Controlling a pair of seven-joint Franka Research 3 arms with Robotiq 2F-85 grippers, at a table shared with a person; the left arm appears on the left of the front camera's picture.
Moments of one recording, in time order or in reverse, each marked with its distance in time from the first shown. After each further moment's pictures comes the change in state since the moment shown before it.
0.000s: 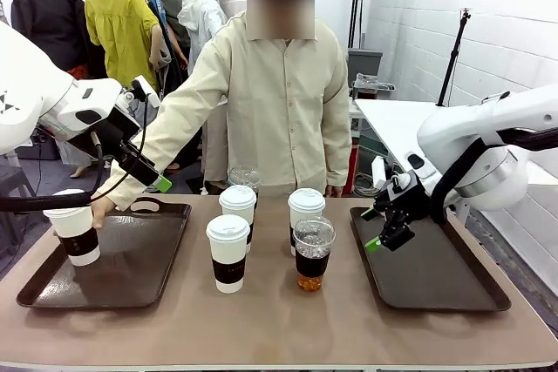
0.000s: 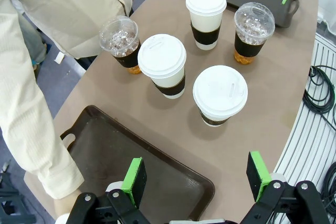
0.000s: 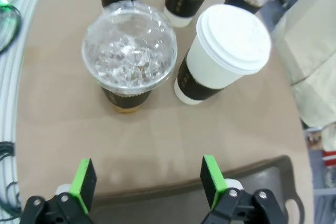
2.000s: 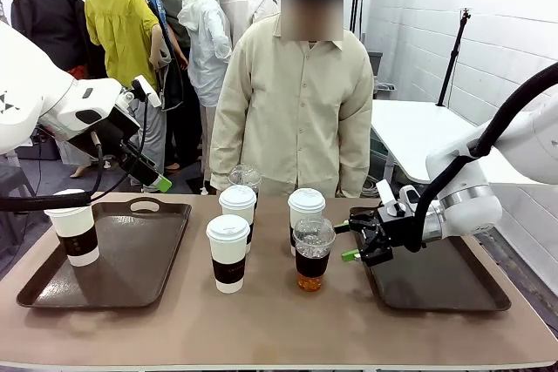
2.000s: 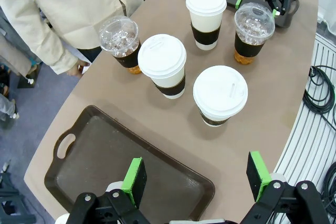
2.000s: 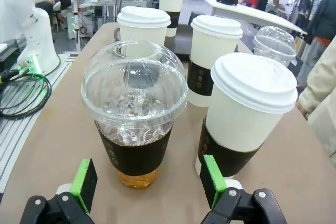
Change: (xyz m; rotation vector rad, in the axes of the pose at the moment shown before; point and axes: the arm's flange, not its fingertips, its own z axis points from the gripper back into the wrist) left arm 0.000 0.000 0.000 0.000 0.000 0.000; right arm -0.068 -0.028 -0.090 0.194 -0.566 0.006
